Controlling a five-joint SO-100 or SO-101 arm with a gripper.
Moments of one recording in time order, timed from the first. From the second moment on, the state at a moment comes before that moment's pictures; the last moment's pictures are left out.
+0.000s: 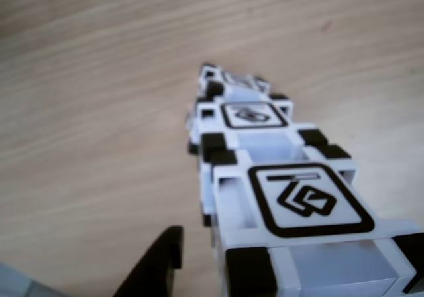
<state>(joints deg) 22.6 94.9 79.6 104.0 -15.6</state>
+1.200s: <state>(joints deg) -0.9 94.7 79.6 104.0 6.0</state>
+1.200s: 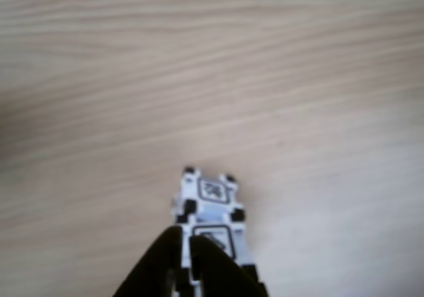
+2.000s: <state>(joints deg) -0.2 94.7 79.6 104.0 7.4</state>
